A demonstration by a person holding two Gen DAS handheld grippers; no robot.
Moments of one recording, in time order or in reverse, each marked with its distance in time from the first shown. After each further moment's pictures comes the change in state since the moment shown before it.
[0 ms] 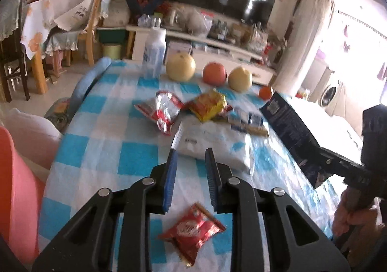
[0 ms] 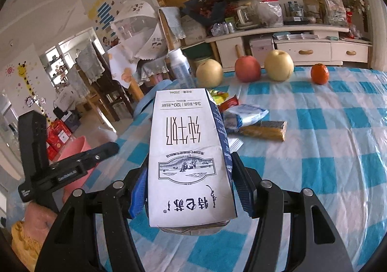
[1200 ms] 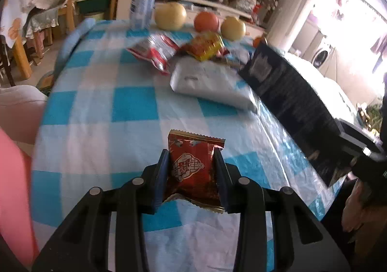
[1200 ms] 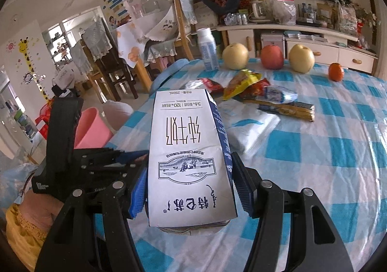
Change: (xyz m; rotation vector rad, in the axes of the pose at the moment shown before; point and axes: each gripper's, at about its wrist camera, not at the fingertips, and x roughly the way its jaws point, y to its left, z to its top) left arm 0.010 0.021 -0.031 0.049 0.222 -0.077; right arm 0.018 0.069 -0.023 -0.087 0.077 -0.007
